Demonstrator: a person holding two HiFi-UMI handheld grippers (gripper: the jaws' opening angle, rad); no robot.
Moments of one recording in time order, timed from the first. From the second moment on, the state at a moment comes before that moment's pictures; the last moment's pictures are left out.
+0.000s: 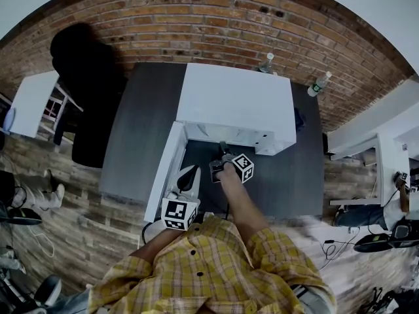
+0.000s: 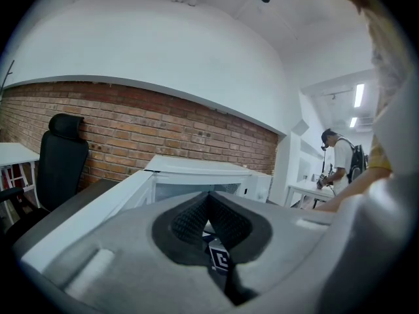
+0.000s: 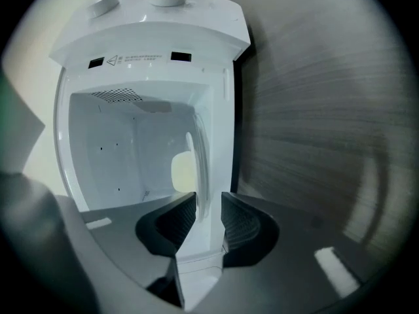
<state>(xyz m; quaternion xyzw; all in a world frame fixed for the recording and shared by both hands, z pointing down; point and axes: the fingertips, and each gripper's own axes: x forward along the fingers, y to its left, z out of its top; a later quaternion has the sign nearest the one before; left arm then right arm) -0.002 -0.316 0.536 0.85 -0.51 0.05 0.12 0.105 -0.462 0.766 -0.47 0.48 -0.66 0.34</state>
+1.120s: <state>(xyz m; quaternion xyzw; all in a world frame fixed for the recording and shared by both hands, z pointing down) 0.007 -0.252 0.515 0.88 -0.47 0.02 0.11 0.097 -0.351 0.656 -0.42 0.63 -0.57 0.31</state>
